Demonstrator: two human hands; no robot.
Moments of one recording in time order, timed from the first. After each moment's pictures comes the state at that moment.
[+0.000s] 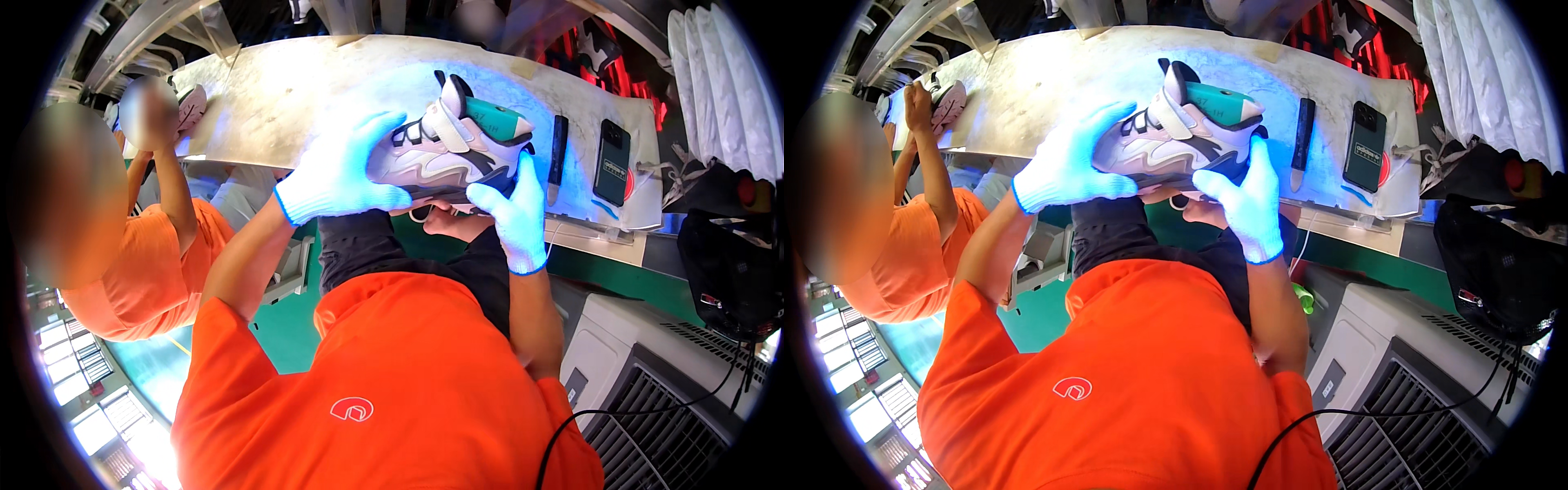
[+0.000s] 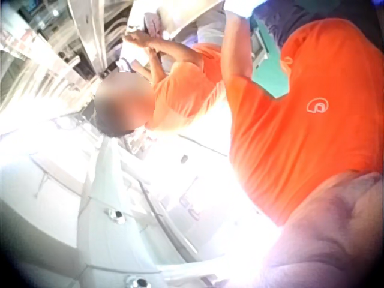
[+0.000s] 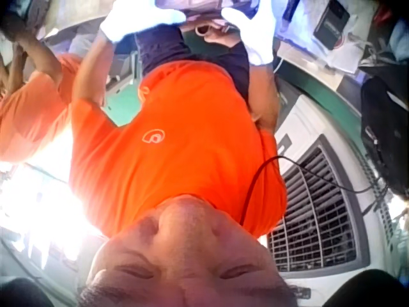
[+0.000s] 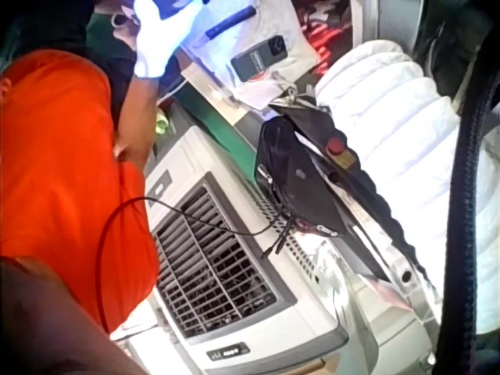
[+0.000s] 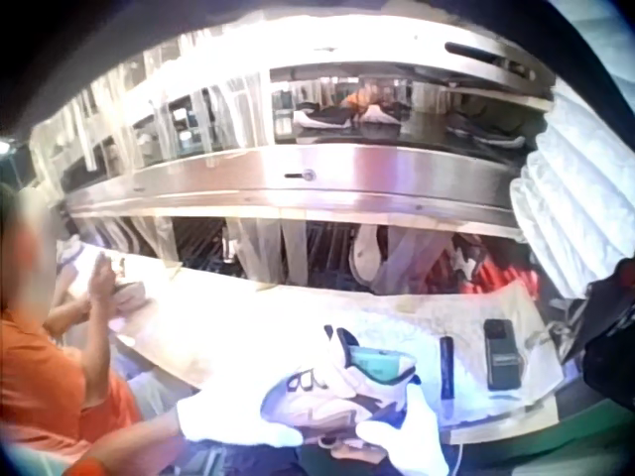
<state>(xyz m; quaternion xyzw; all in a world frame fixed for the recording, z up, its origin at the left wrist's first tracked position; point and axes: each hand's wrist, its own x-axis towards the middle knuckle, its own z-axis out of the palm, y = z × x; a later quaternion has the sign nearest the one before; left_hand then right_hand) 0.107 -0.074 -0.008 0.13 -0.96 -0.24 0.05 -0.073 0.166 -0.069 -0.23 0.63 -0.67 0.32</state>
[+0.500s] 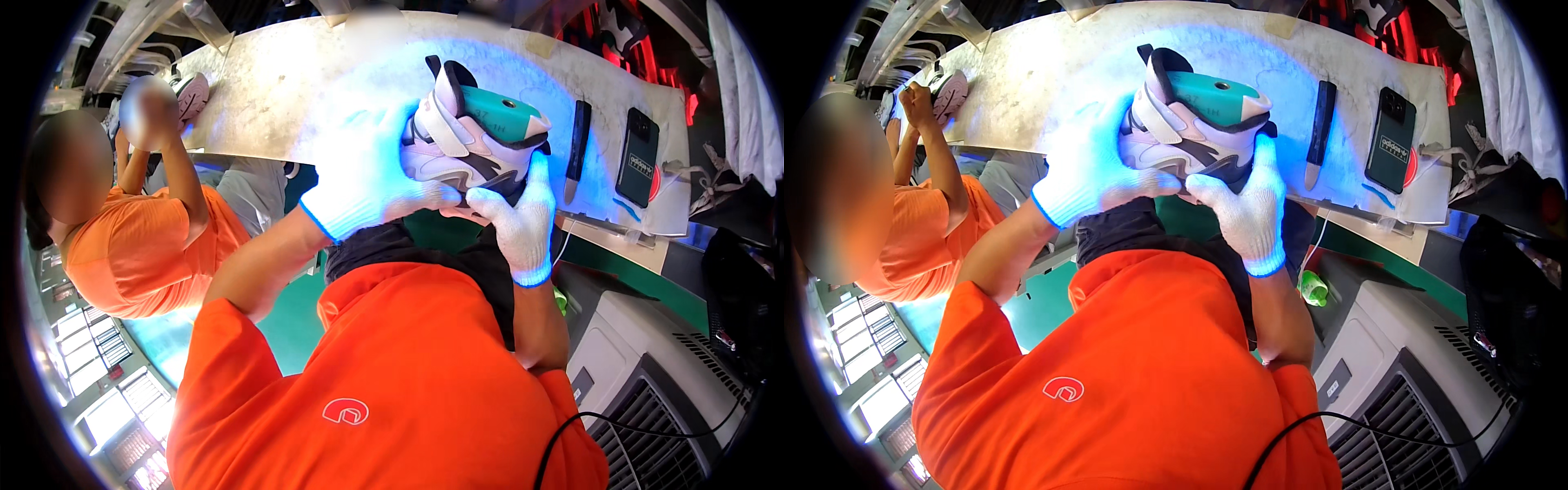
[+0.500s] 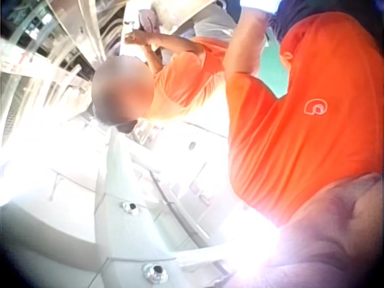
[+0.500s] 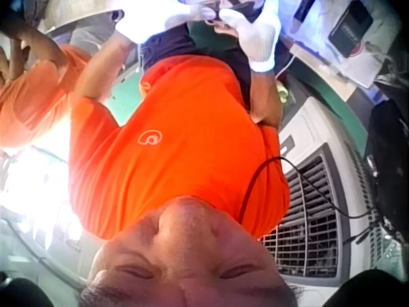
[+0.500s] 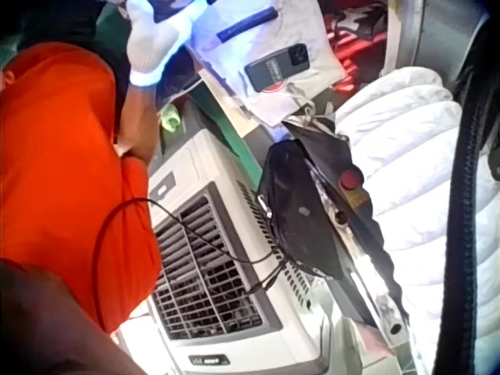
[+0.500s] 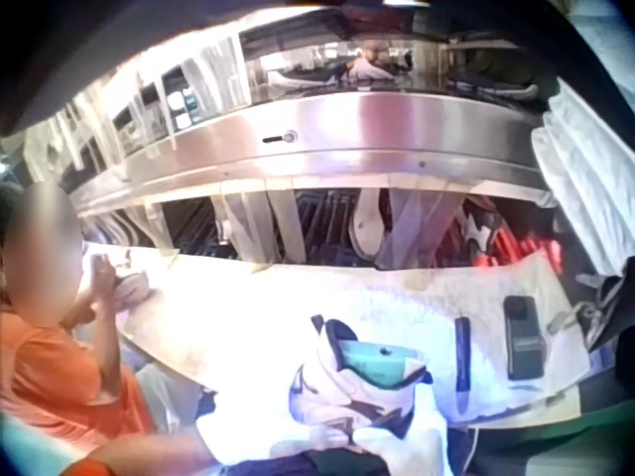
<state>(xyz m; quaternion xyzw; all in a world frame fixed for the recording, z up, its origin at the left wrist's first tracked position) 0.066 -0.024 -0.012 0.27 -0.94 -0.22 0.02 -0.062 0.166 -0.058 -0.20 0.60 -0.70 0.33</state>
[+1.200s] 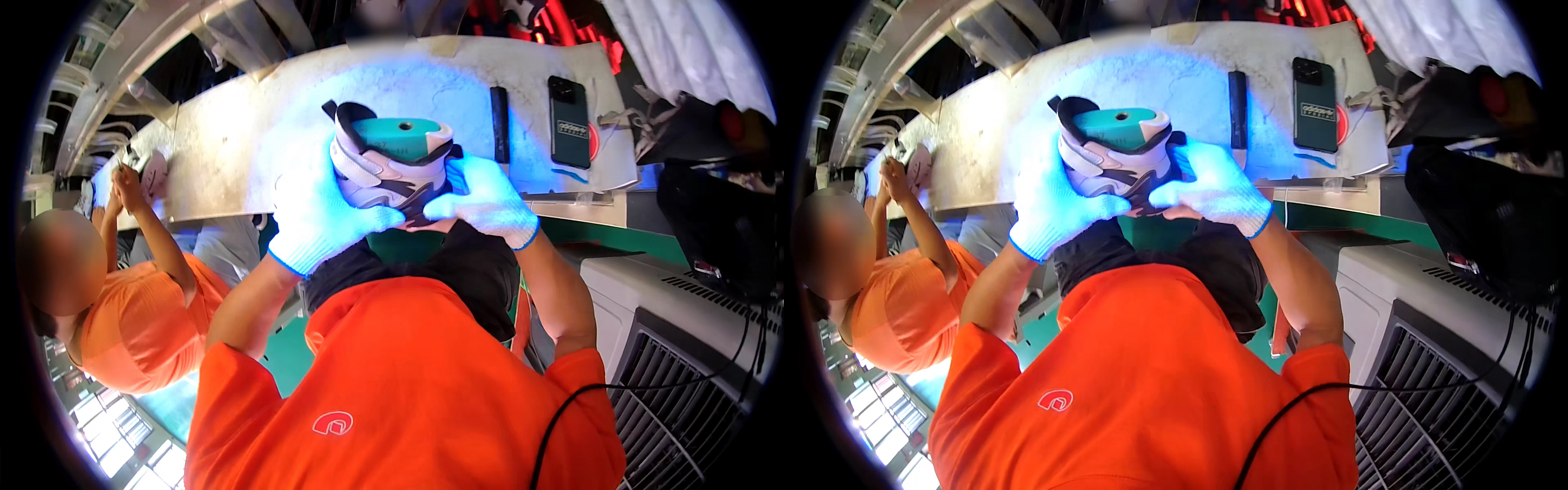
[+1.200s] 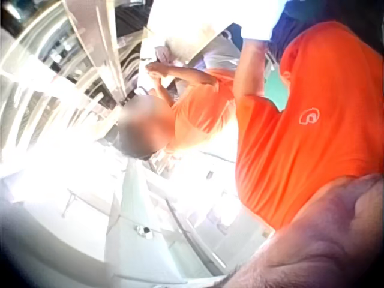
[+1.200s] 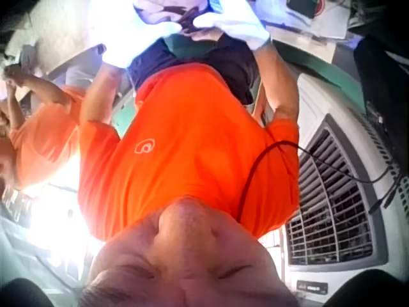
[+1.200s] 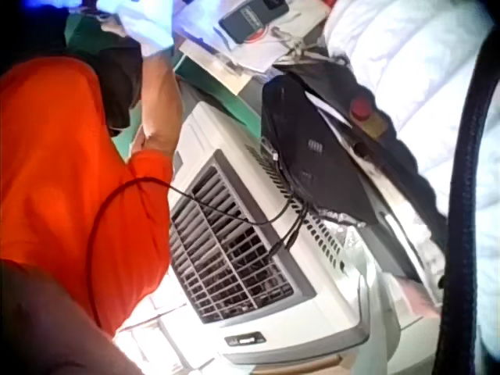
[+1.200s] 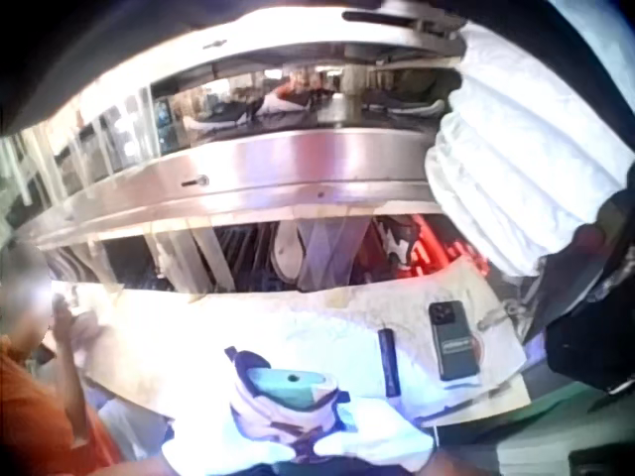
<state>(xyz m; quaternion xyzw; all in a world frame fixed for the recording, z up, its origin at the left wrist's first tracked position) 0.056 -0.010 -0.021 0.24 -0.91 -0.34 0.09 -0.131 0.196 -0.086 -0.31 0.64 -0.52 0.48</state>
